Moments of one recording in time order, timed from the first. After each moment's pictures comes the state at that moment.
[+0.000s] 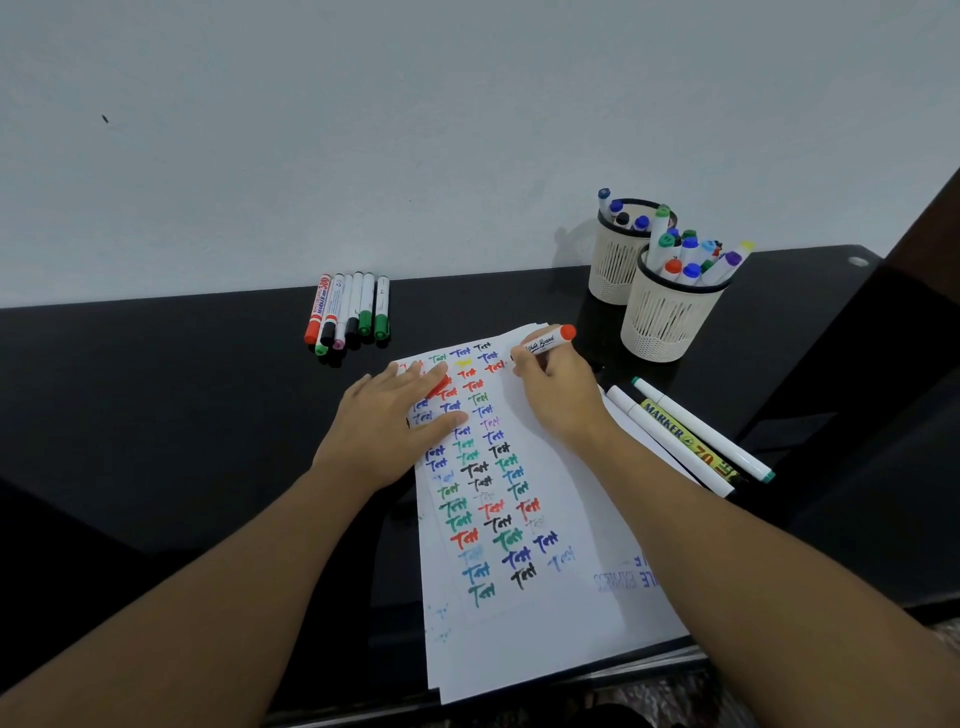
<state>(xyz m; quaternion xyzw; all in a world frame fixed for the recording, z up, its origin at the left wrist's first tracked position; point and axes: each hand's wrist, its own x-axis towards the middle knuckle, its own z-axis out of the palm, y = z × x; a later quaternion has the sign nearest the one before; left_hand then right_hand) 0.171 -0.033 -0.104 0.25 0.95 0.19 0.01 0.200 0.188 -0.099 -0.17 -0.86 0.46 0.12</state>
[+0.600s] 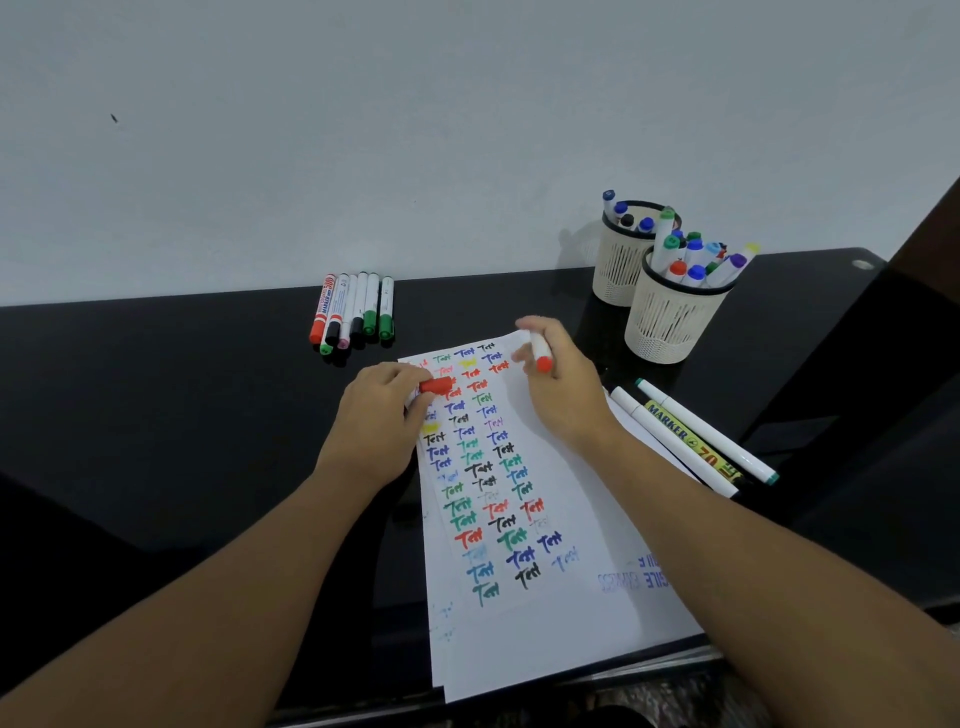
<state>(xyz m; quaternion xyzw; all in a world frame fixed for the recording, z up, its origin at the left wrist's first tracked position) 0.166 -0.038 -0.115 0.24 0.93 0.27 -0.11 0.209 0.189 -0.097 -0.08 -0.86 0.48 0.16</state>
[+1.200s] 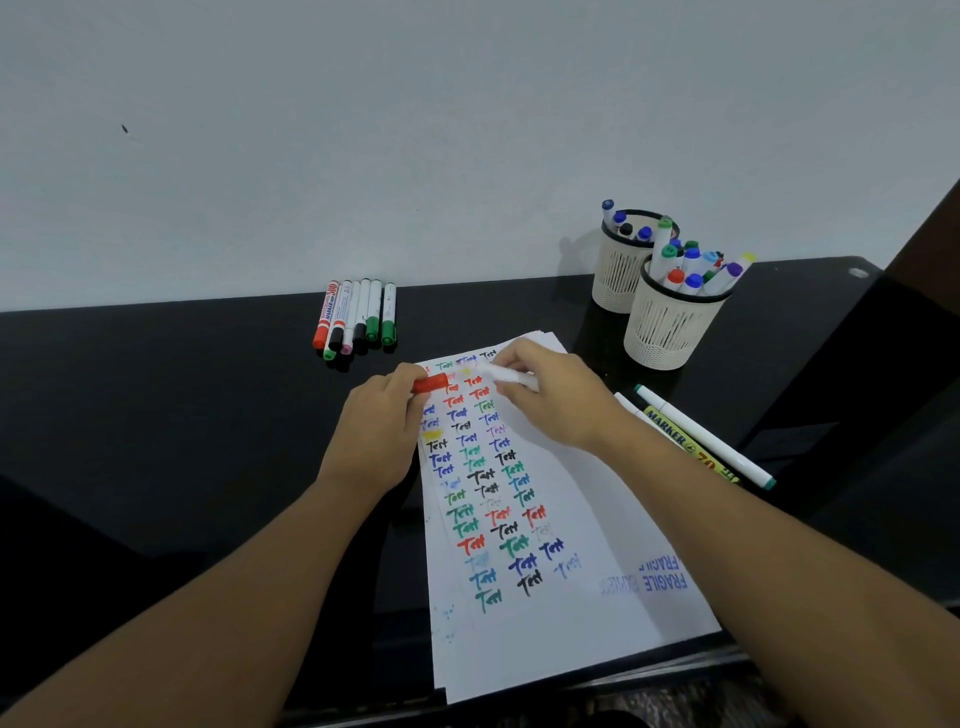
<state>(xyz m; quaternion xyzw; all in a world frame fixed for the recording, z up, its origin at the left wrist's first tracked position) 0.173 -0.038 -0.112 0.22 0.93 0.27 -0.12 0.213 0.194 -0.078 0.02 -0.95 0.31 0.06</state>
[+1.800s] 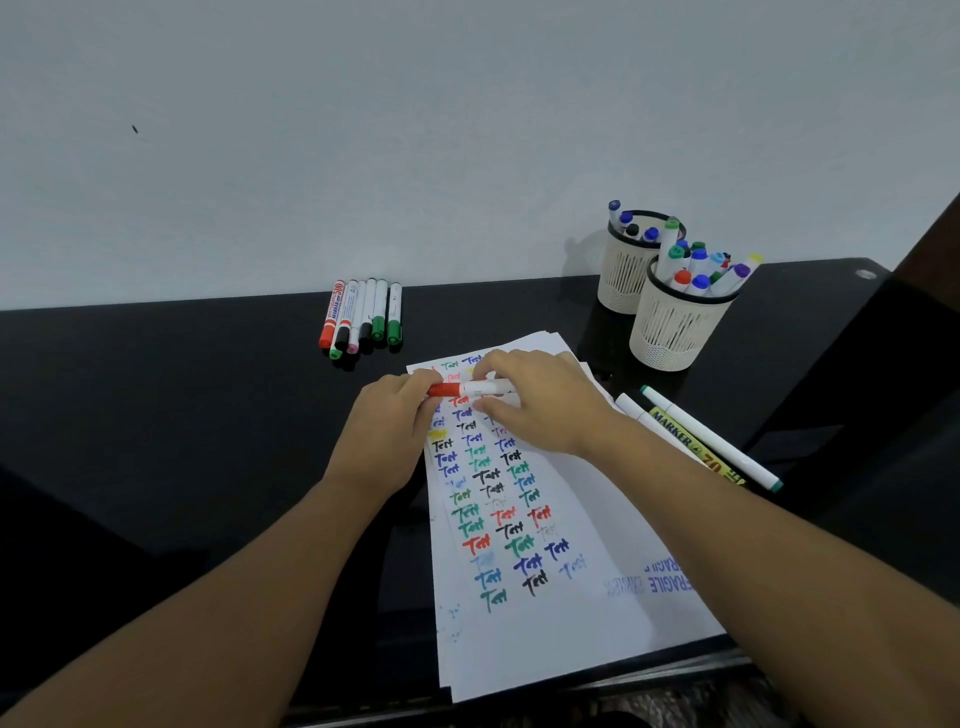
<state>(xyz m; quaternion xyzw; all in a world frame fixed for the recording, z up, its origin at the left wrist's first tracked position) 0.178 -0.038 -0.108 0.26 0.92 0.26 -0.13 0.210 0.175 -0.071 0.09 -0.98 0.16 0.06</state>
